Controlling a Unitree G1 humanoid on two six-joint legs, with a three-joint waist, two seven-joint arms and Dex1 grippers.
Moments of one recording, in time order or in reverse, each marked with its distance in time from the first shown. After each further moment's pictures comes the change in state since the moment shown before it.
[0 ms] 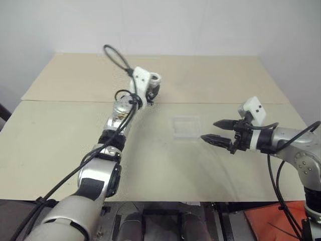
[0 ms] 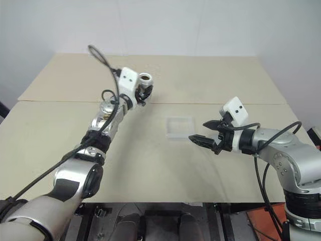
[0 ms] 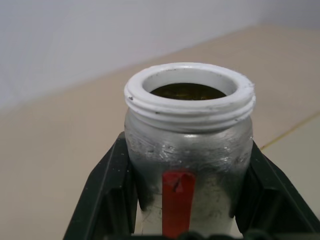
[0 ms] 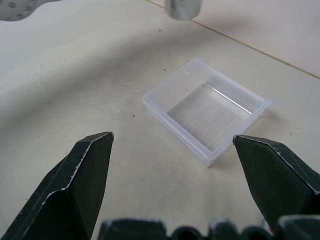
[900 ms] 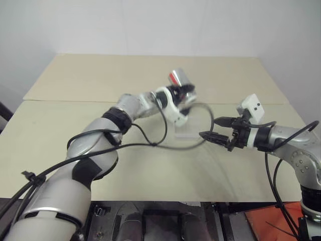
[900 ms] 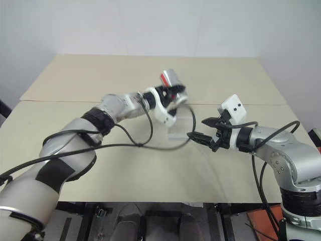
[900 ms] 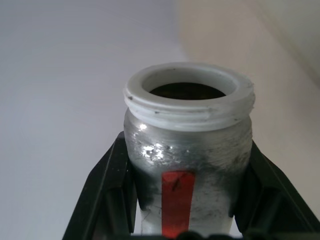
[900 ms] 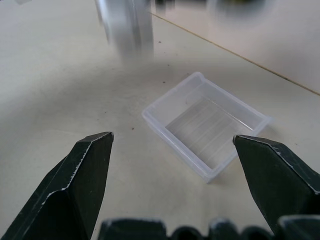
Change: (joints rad) left arm -0.381 0.130 -1.089 0.341 1.303 -0.662 0.622; right arm -0.017 0.014 0.009 -0.003 -0.010 -0.018 -0.035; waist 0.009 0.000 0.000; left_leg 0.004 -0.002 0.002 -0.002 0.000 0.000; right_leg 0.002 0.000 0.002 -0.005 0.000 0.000
